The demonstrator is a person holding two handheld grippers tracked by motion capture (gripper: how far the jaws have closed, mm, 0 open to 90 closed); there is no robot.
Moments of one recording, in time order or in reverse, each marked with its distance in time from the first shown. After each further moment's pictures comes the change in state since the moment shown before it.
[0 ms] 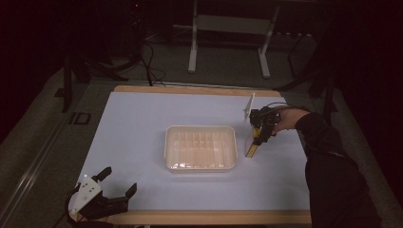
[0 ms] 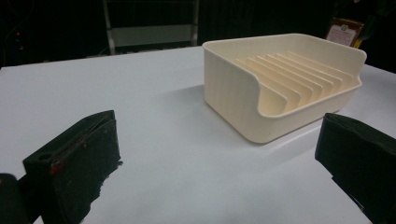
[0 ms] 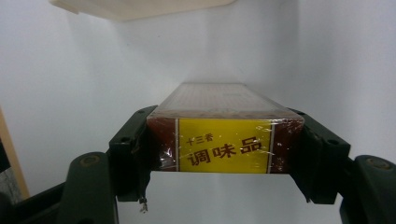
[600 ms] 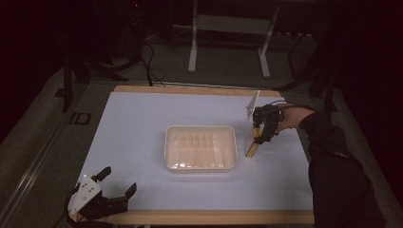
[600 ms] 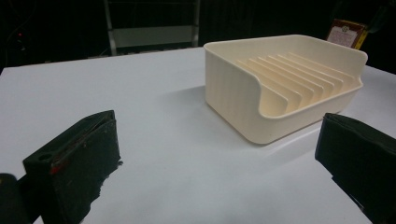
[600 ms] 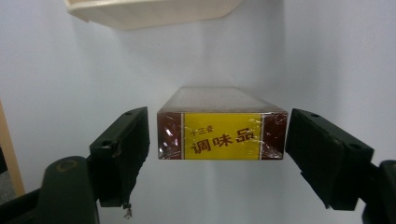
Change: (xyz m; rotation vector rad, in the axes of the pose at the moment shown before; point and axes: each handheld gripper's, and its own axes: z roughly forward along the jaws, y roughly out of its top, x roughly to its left) left arm 0.001 0.000 -0.001 -0.003 0.007 0.000; right arm 0.003 -0.005 -0.013 -0.055 -0.032 -0.025
